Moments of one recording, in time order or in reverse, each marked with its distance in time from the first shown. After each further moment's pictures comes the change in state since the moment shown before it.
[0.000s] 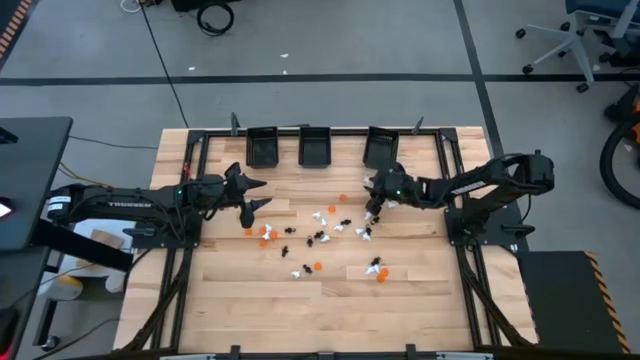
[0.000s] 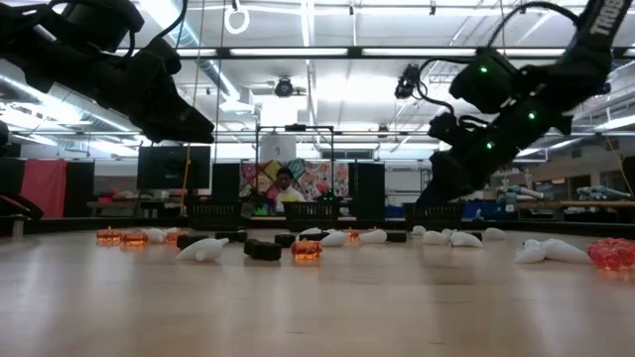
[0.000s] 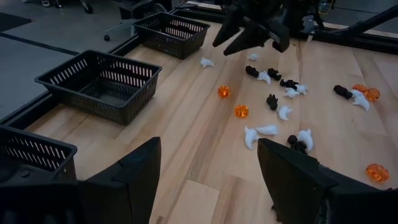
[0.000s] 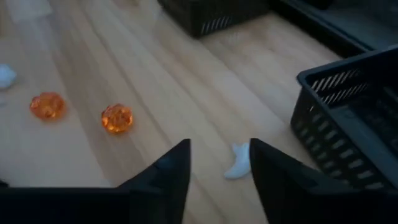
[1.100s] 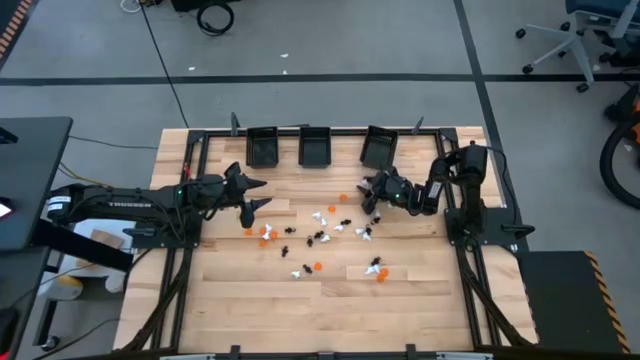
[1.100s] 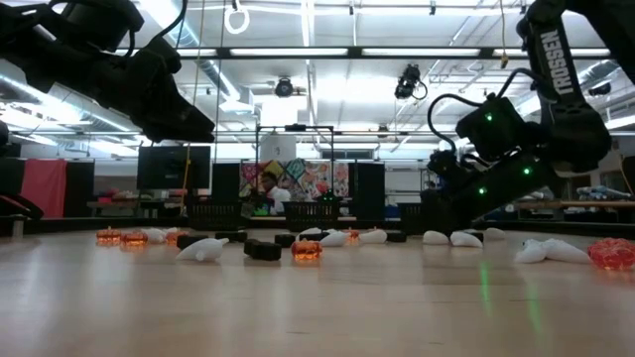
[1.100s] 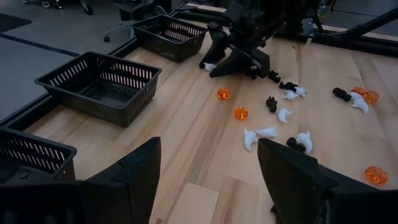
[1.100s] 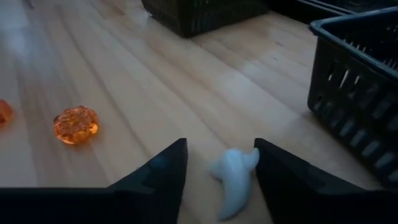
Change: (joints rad) left arm 0.000 0.000 0.000 0.008 0.000 -0.003; right arm -0.066 0.510 -0.067 0.721 -0.069 -0.039
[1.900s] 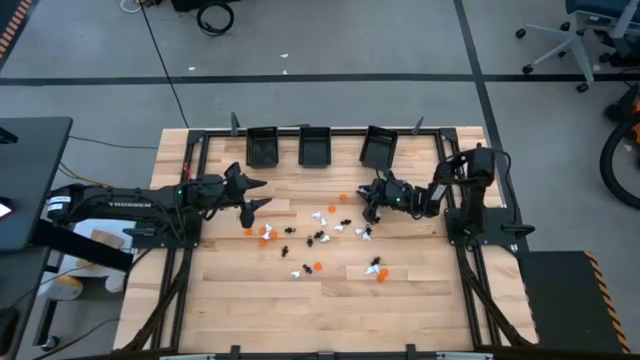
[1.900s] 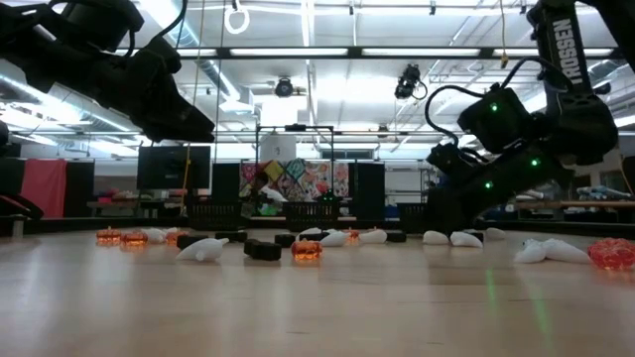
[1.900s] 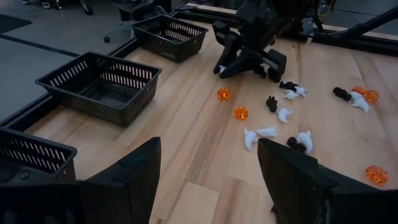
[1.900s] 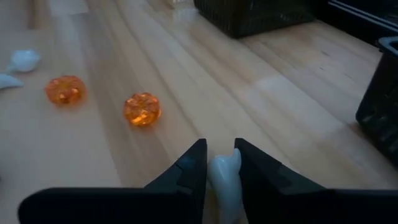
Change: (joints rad) left arm 0.000 0.000 0.000 0.000 0.000 0.004; right arm 0.054 -0.077 -0.003 -0.062 -0.034 -0.058
